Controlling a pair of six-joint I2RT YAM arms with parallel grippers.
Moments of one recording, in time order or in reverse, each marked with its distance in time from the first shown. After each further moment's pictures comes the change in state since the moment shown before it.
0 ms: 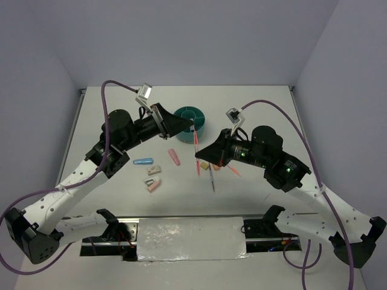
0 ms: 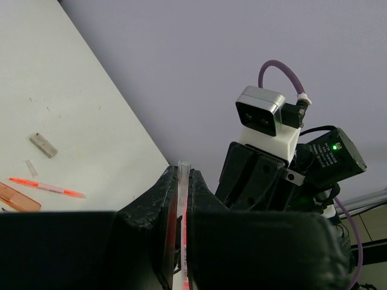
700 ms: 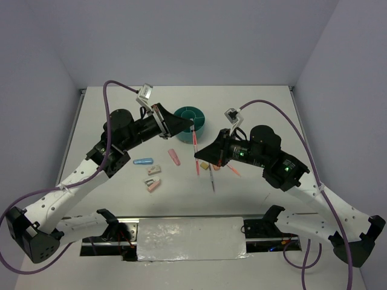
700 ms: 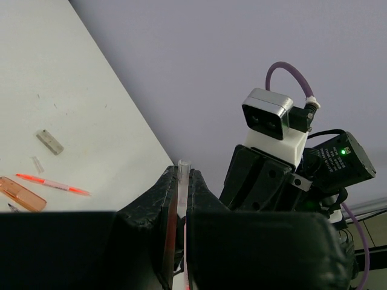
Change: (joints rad) left arm 0.002 0.006 0.000 -0.011 -0.013 0.002; right arm 0.000 0.013 0.000 0.000 -0.004 0.000
